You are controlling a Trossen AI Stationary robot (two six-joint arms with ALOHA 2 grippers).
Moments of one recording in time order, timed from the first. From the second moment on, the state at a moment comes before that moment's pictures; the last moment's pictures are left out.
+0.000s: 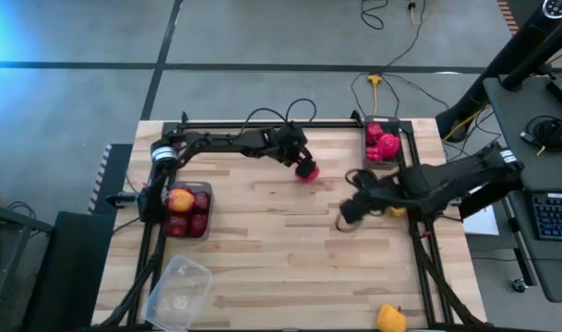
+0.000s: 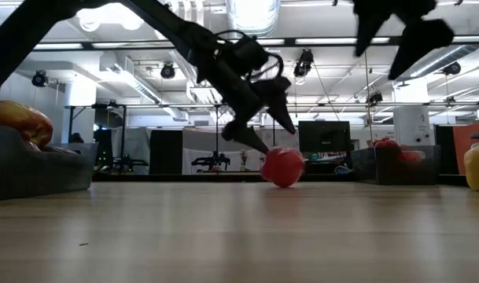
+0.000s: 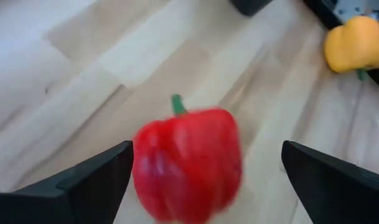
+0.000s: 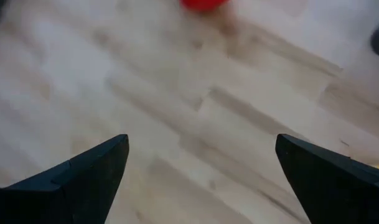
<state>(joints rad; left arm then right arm) 0.35 2.06 1.54 -0.29 0.15 -0.47 0.24 1.25 1.16 -1.11 0.30 1.23</state>
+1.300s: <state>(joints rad) 0.29 1.09 0.46 0.12 0.14 -0.52 -0.49 1.82 1.24 -0.43 -0.01 1.95</state>
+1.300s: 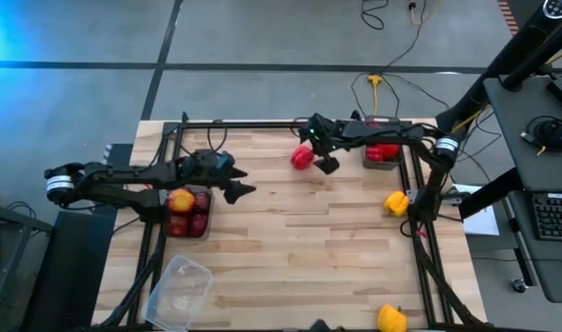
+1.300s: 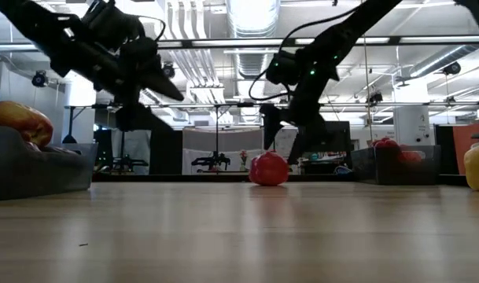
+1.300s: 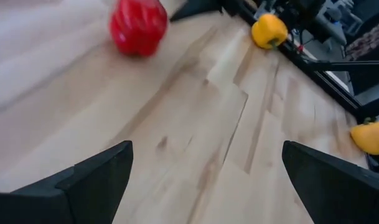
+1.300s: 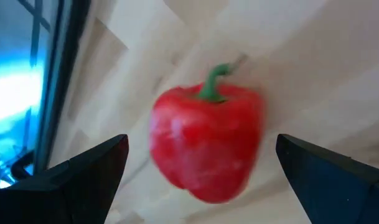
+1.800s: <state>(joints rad) 0.18 1.08 0.33 0.17 0.12 -0.70 -0.55 2.10 1.57 -0.67 -0.13 1.80</state>
